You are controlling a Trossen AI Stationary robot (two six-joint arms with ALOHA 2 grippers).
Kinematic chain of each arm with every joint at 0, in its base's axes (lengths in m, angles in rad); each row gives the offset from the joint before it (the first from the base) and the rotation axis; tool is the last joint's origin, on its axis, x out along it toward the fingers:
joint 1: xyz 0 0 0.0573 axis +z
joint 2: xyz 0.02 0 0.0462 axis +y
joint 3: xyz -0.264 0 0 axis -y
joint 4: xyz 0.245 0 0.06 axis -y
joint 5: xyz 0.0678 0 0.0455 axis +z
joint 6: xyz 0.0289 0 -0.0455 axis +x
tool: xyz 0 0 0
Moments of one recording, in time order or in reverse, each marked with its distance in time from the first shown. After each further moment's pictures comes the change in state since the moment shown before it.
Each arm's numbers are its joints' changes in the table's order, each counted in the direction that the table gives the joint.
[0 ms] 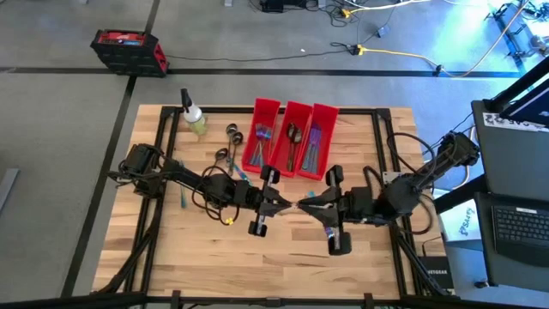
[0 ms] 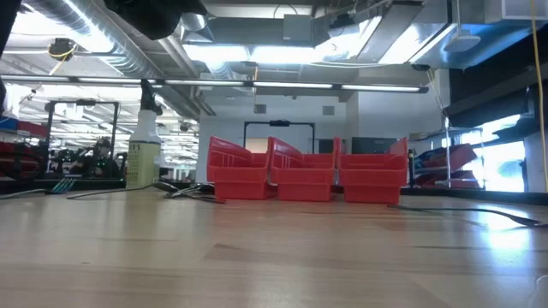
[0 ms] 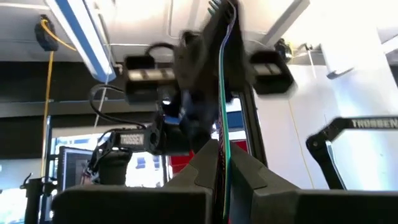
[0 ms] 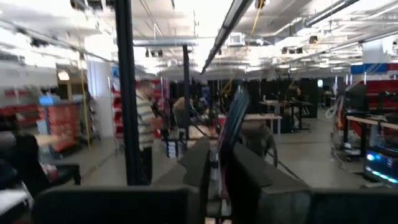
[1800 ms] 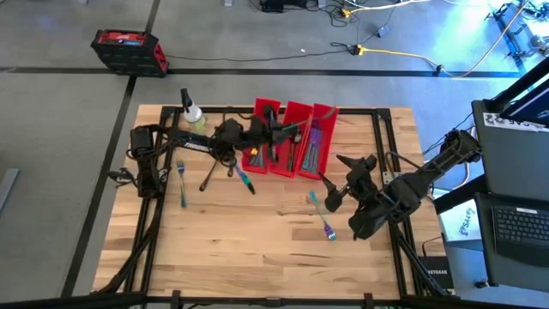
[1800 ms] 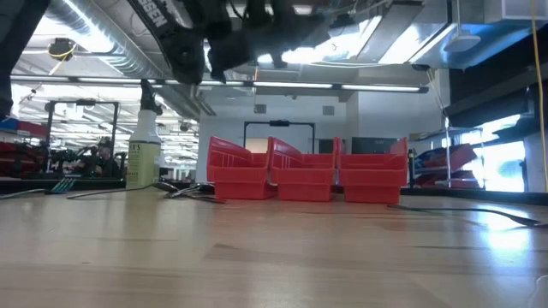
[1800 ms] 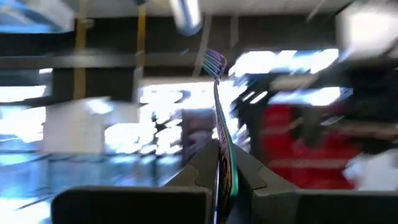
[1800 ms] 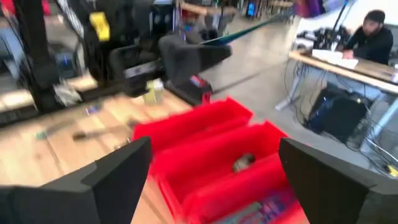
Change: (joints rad) left arm 0.515 0.000 -0.006 -0.203 -0.142 -0.181; right arm 0.014 -0.066 0.000 -1.474 -0.675 1.118
